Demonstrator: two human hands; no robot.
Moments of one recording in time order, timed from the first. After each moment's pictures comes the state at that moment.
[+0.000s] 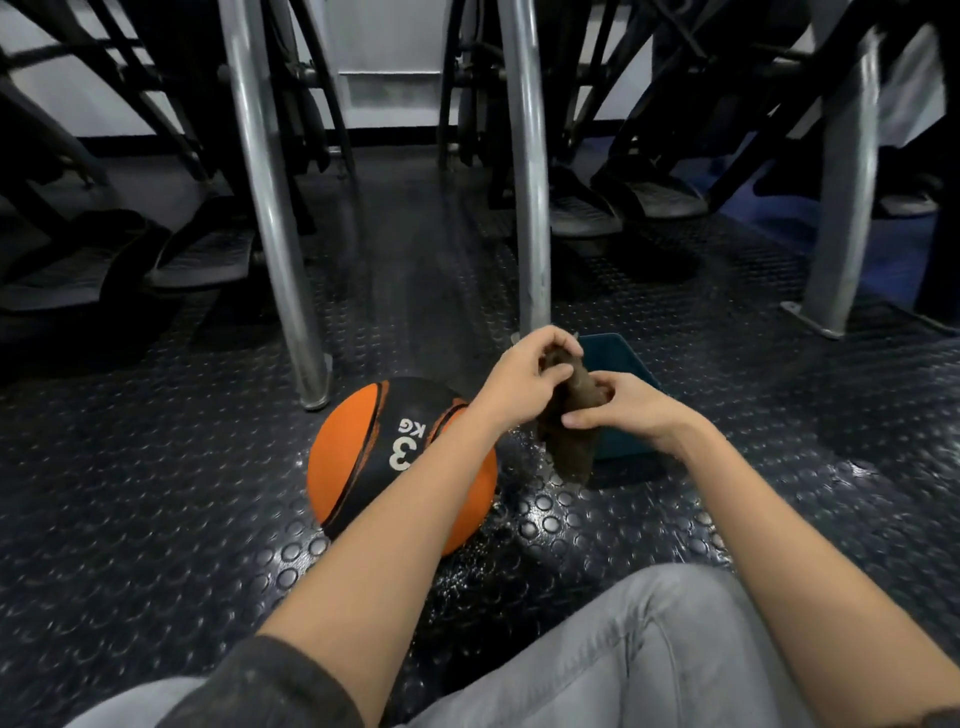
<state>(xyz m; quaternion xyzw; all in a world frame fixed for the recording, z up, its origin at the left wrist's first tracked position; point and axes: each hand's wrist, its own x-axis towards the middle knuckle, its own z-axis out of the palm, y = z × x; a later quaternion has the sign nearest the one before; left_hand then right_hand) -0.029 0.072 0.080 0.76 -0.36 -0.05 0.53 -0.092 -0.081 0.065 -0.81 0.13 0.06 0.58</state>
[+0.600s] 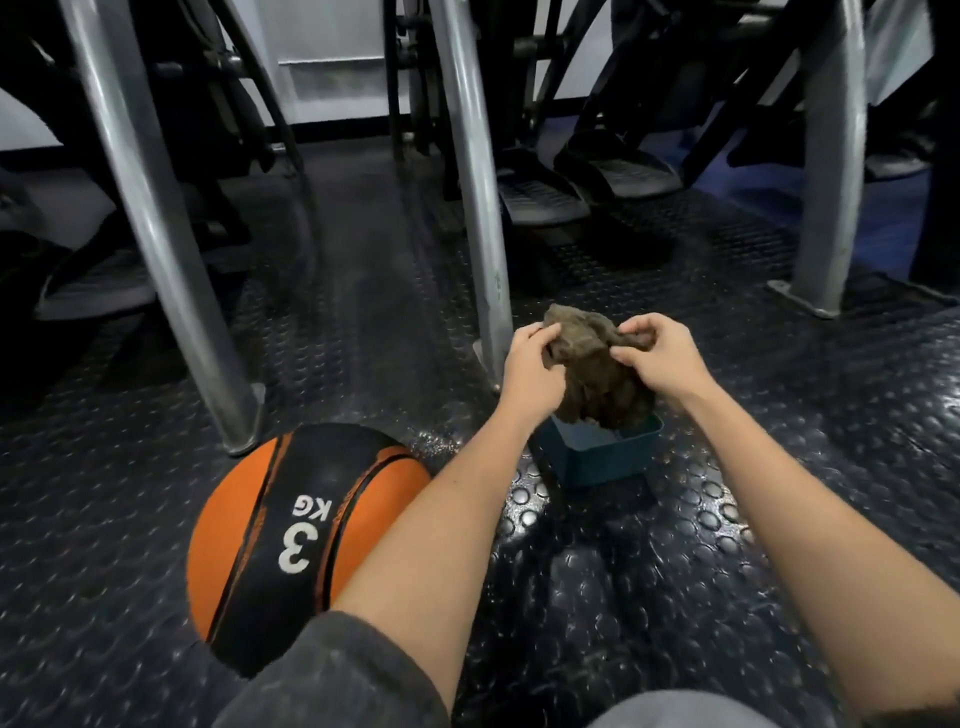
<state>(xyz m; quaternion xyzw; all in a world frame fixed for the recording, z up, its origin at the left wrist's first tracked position) 0.038 -0.045 0.025 0.80 -0.27 -0.06 0.53 -0.021 -0.187 0.039 -0.82 0.23 -0.23 0.47</state>
